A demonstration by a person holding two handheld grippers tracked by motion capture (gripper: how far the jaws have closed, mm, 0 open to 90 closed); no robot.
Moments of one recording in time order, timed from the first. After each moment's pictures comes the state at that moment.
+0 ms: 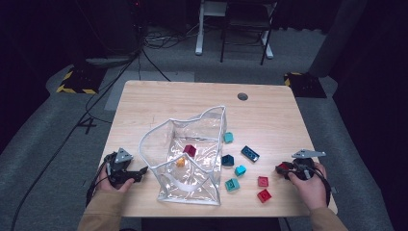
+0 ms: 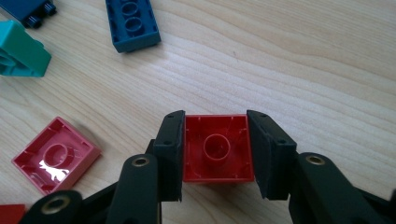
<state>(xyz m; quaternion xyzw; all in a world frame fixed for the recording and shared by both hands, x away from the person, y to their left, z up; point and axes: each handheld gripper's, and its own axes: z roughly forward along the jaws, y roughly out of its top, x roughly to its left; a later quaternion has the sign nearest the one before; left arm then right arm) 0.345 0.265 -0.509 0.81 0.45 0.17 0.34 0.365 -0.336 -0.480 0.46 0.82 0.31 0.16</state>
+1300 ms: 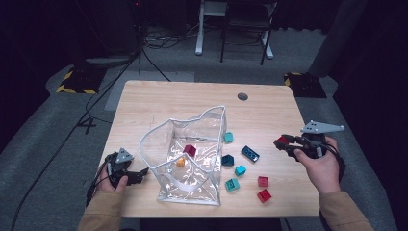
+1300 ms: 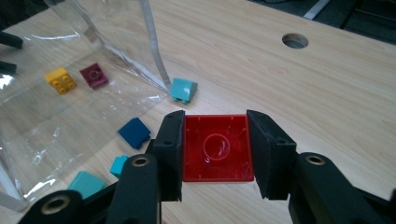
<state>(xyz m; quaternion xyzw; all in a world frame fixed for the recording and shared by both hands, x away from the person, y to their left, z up) 0.345 0.263 -0.510 0.81 0.44 0.17 0.33 0.373 -0.305 -0.358 0.39 0.81 0.41 0.18</state>
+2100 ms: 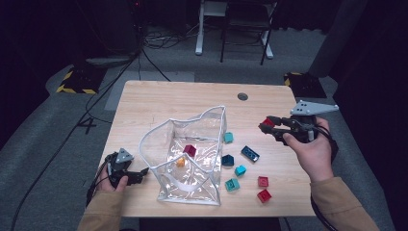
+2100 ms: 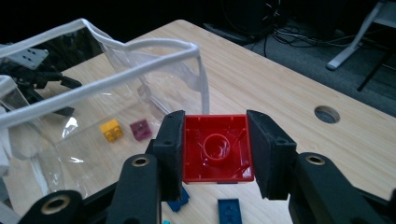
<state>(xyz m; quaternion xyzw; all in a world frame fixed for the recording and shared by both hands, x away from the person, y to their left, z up) 0.345 0.263 -0.510 0.81 0.44 0.17 0.33 0.380 -0.251 -0.295 0.32 0.81 0.46 0.18</state>
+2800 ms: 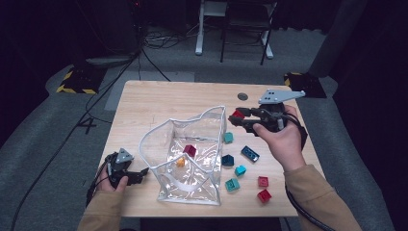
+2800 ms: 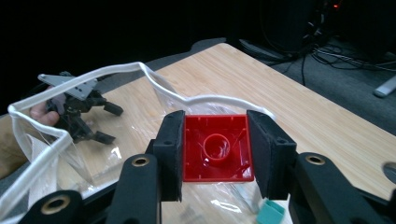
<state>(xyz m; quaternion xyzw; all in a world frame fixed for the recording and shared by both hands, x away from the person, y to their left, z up) 0.345 0.263 -0.510 0.81 0.44 0.17 0.33 0.396 -0.176 -0.278 0.26 0.82 0.49 0.14</state>
